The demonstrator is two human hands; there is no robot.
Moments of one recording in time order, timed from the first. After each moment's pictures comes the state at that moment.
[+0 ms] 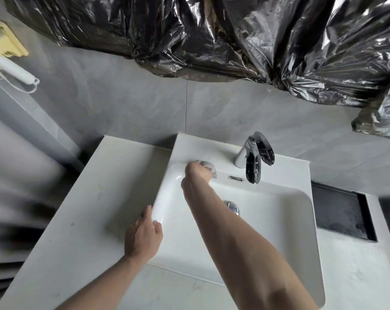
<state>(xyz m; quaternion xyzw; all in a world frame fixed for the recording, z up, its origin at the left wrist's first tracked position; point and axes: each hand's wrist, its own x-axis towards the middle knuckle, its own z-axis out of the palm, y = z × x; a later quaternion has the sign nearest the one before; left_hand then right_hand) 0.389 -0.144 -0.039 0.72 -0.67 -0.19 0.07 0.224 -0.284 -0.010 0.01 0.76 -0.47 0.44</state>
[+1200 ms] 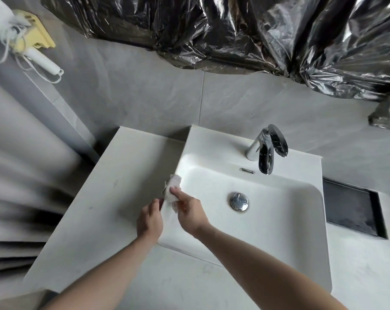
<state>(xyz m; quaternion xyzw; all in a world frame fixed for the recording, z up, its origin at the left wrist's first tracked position) 0.407 -0.147 -0.032 0.75 -0.49 -0.38 0.24 0.266 -0.138 -0.035 -0.56 0.61 -0.32 0.46</state>
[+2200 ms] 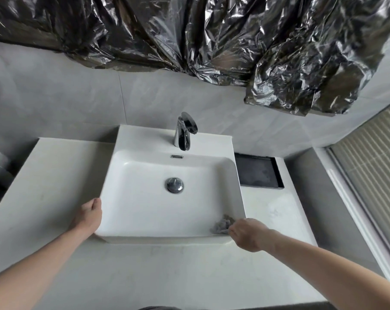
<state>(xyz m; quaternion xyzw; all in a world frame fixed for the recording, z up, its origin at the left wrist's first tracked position) 0.419 -0.147 -0.038 0.70 -0.61 -0.36 0.13 0.023 0.092 0.058 -0.62 0.70 0.25 0.25</state>
